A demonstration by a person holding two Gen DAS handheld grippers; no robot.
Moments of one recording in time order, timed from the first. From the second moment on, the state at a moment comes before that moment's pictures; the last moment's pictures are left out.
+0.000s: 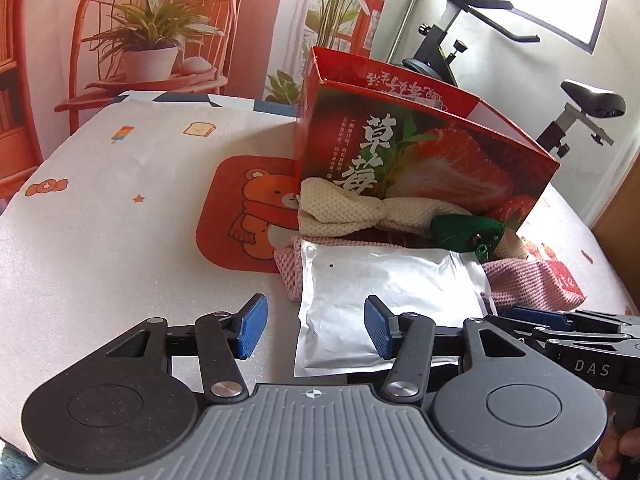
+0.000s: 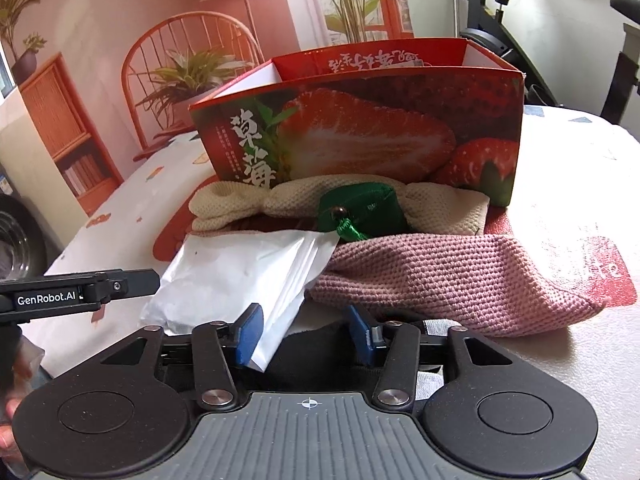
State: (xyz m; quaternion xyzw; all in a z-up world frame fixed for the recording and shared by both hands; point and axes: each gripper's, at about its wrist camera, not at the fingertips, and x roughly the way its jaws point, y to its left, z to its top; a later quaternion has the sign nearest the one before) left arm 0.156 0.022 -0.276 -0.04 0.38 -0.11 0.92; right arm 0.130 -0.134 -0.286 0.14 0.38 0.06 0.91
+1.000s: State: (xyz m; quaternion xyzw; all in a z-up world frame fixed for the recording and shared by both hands) left arm 0.152 0.030 -0.281 -0.05 0.38 -0.10 0.92; right arm 0.117 -0.110 -0.281 0.04 0.36 0.08 0.93
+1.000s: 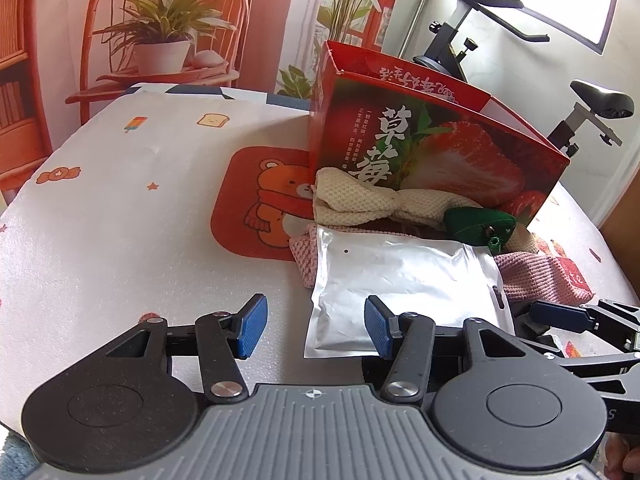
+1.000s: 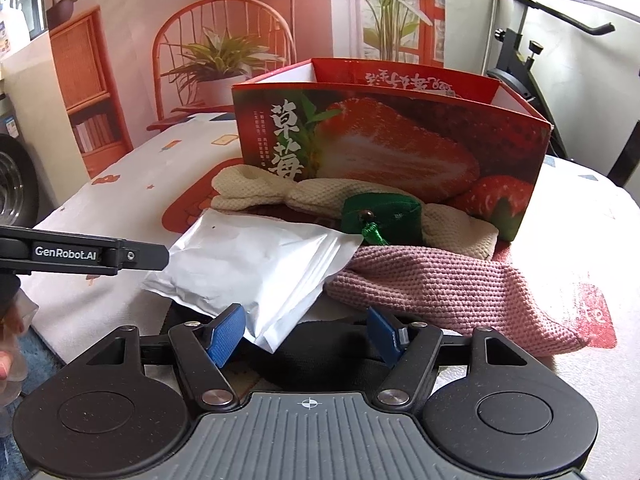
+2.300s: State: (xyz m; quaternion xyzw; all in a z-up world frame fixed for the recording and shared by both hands) left arm 0.152 0.036 -0.281 -0.07 0.38 -0.10 0.92; right arm 0.126 -0.087 -0.284 -0.04 0.35 0.09 0.93
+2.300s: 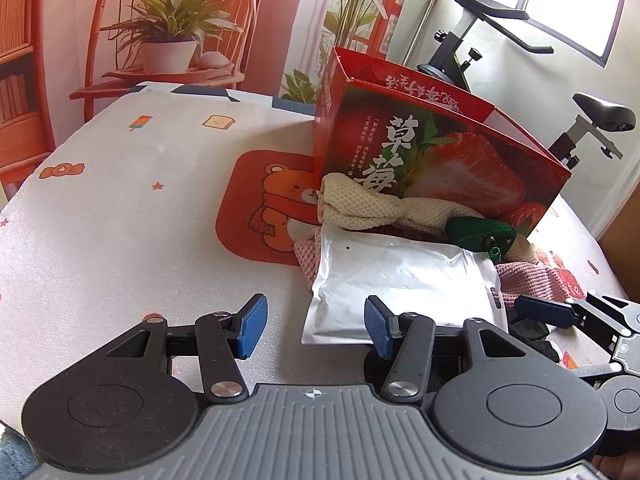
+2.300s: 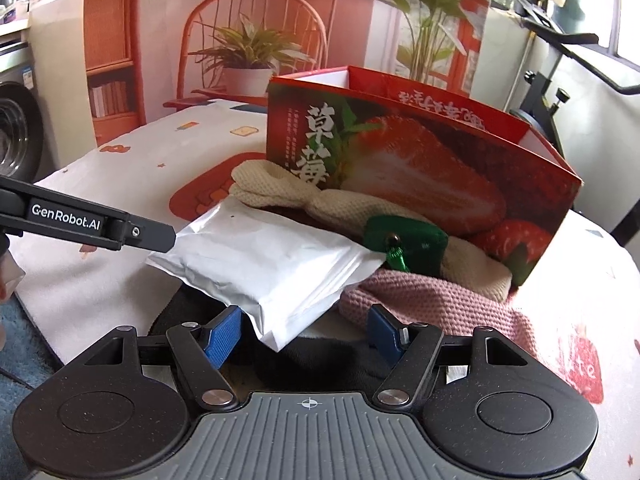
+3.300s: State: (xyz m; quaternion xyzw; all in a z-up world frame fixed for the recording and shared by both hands) left arm 0.214 0.039 -0.265 -0.10 0.33 -0.16 0.92; right arm 0.186 -0.103 -0.249 0.01 0.29 0.09 0.95
